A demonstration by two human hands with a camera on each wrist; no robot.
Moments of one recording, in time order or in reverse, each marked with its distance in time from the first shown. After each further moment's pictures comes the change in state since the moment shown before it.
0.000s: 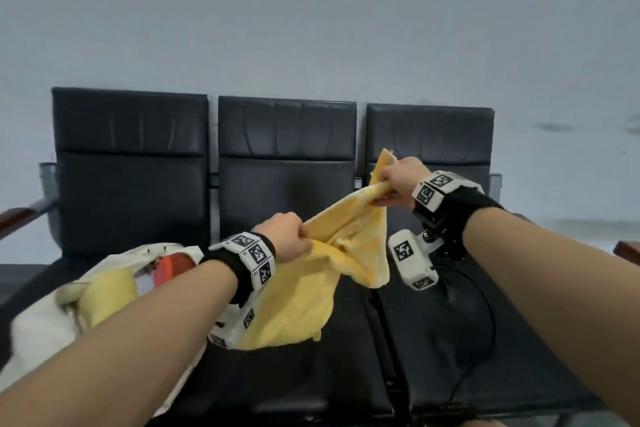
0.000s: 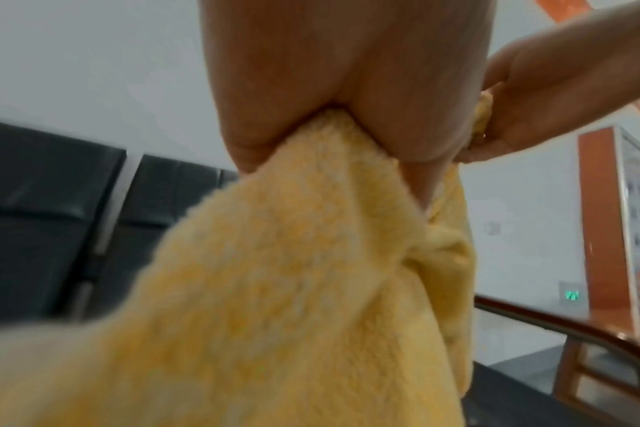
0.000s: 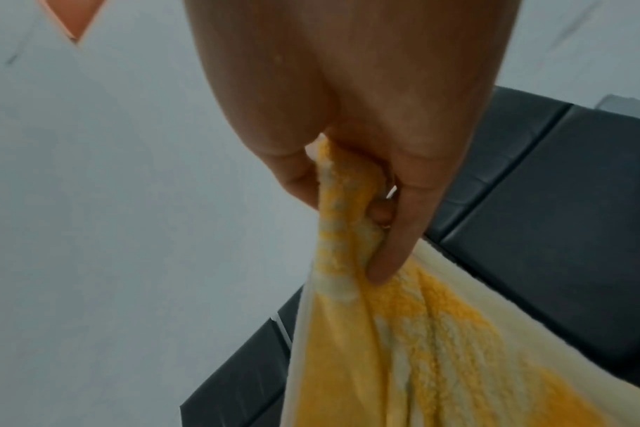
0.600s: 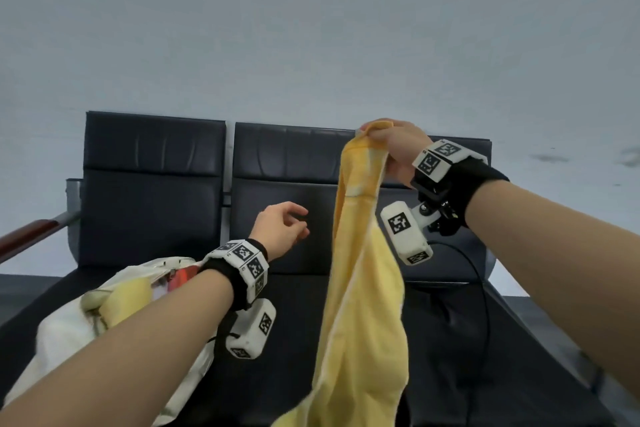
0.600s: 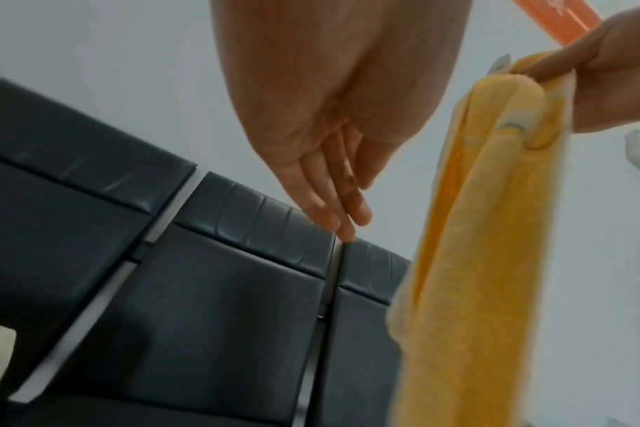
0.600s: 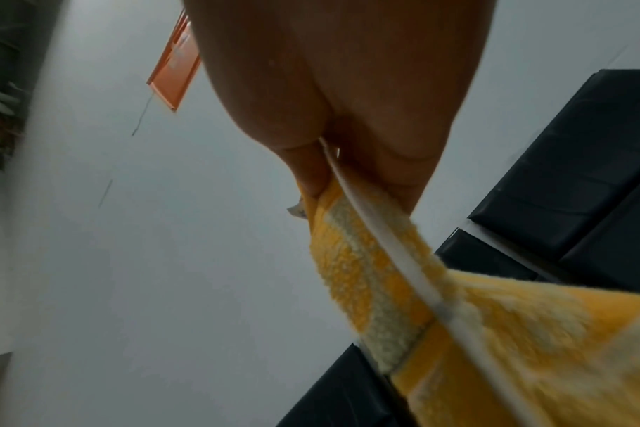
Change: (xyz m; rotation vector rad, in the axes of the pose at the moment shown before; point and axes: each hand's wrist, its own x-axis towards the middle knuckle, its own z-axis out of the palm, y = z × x) left_hand -0.023 -0.012 -0.021 -0.669 0.378 0.055; right_hand -0.038 -0.091 -0.011 0.396 -0.088 -0.228
